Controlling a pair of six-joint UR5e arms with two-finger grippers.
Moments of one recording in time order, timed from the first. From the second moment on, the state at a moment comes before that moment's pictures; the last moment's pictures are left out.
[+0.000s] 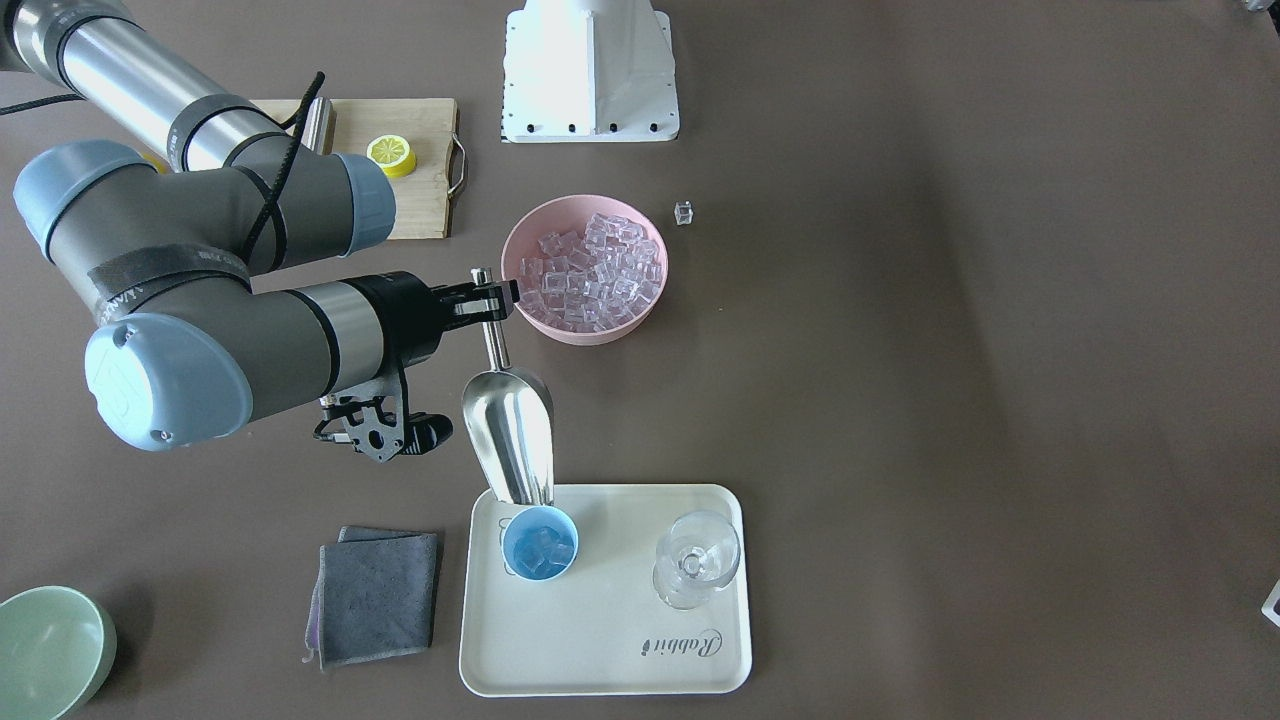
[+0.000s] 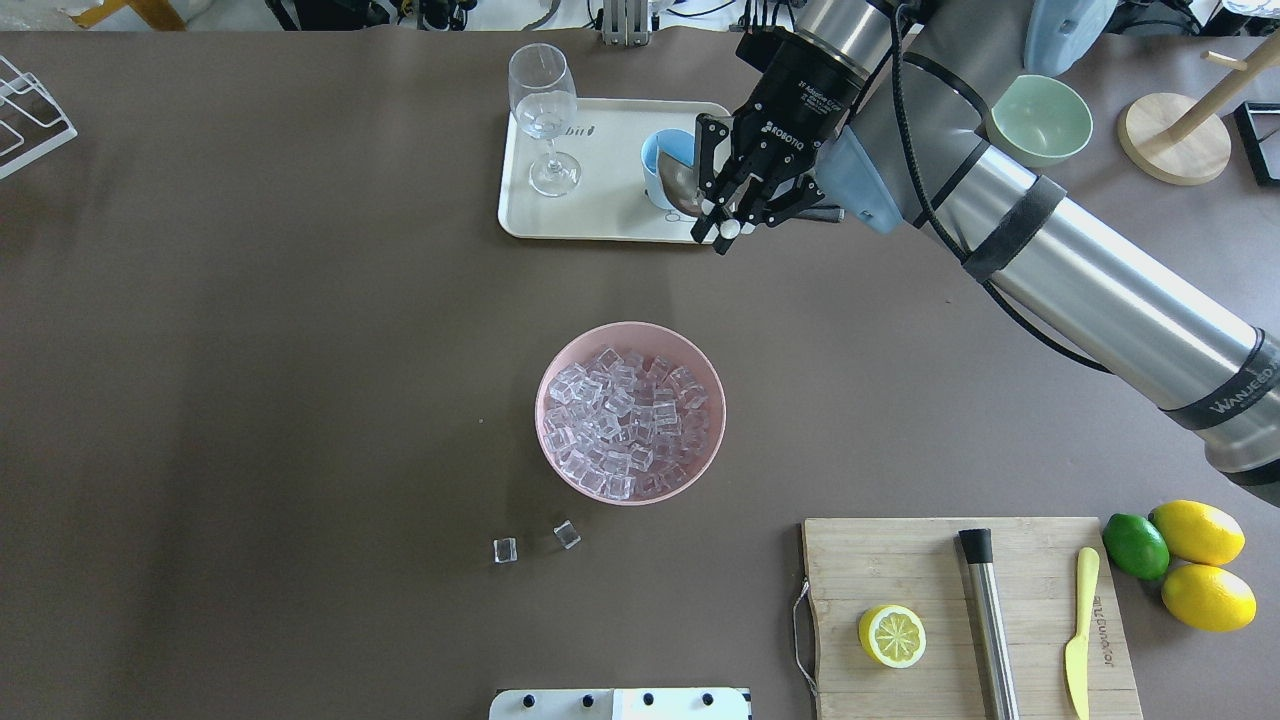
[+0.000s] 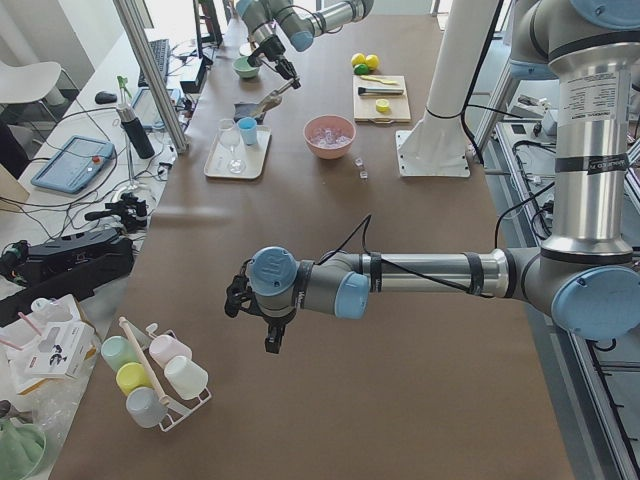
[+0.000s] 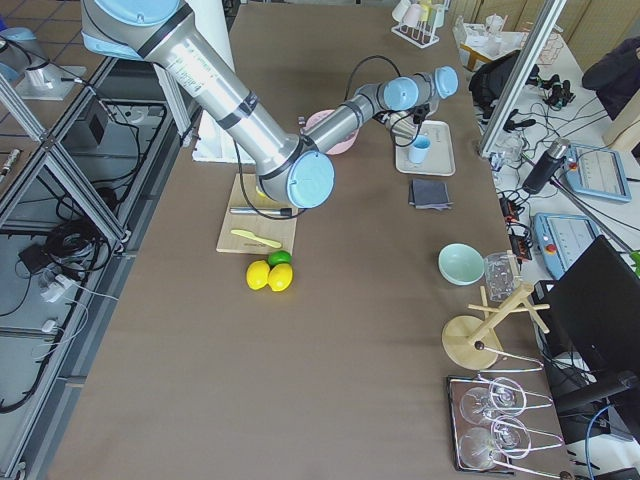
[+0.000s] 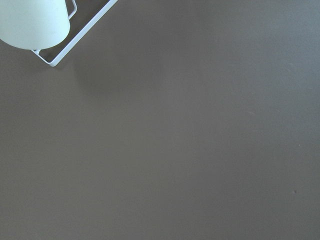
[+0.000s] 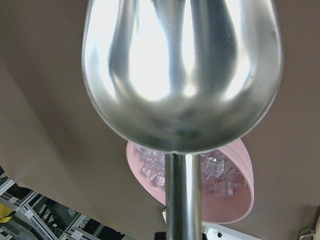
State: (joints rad) left arm -1.53 -1.51 -1.60 -1.77 -2.46 -0.02; right arm 0.94 -0.73 1.33 -1.88 2.99 0.63
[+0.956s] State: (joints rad) left arm -1.51 -1.52 -1.63 -1.64 -2.45 -0.02; right arm 0.86 -1.18 1.93 -1.88 2.37 0.70
